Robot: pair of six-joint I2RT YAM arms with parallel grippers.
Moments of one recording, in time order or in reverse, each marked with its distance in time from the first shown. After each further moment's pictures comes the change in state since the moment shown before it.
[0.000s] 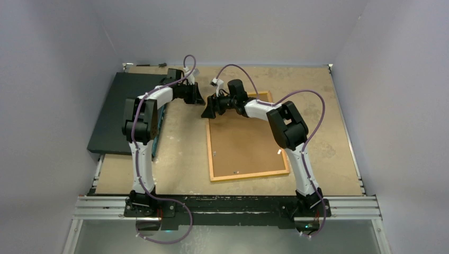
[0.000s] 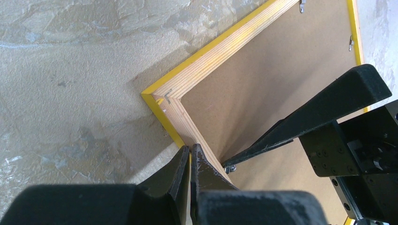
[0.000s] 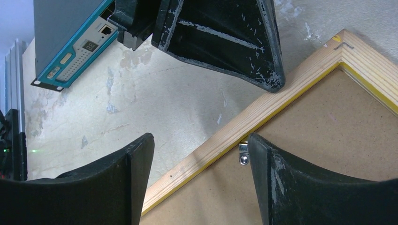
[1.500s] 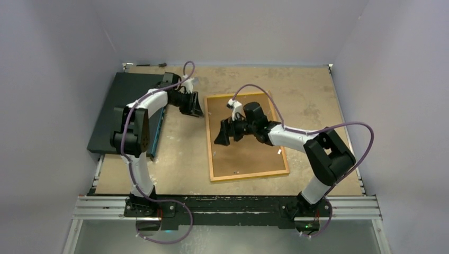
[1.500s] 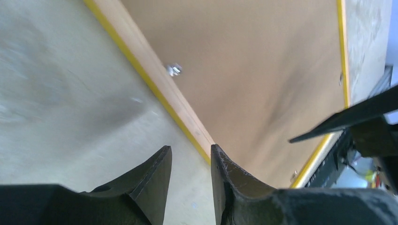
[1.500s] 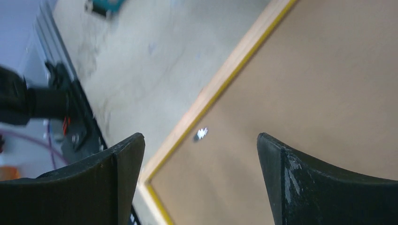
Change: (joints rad) left arm 0.003 -0.223 -0.156 -0.245 0.019 0.080; right arm 0.069 -0.649 -0.663 -0.005 0.206 0.133
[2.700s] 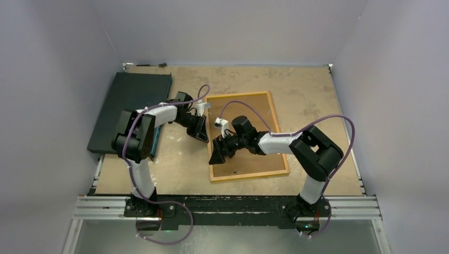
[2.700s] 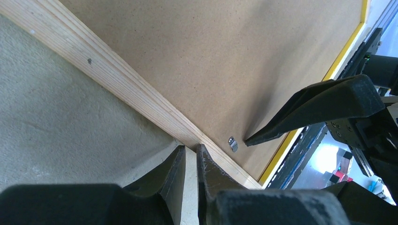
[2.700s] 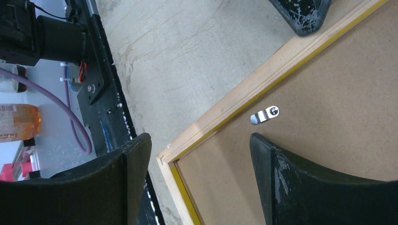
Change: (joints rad) left arm -0.145 -0.103 -0.304 -0.034 0.055 0.093; right arm 0.155 0.087 -0.109 0.040 -0.146 0.008
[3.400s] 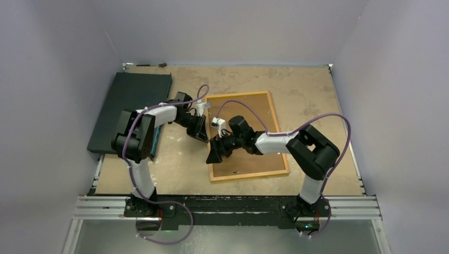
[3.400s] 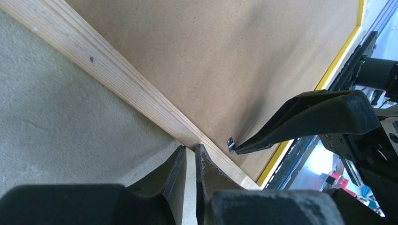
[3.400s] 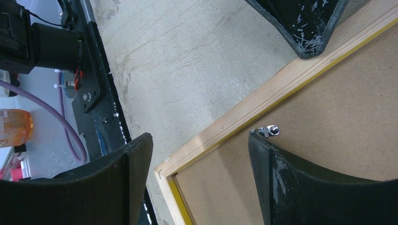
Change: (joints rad) left arm 0.002 0.000 -0.006 0.011 0.007 -0.012; right arm 0.024 0.035 0.035 0.031 0.032 0.003
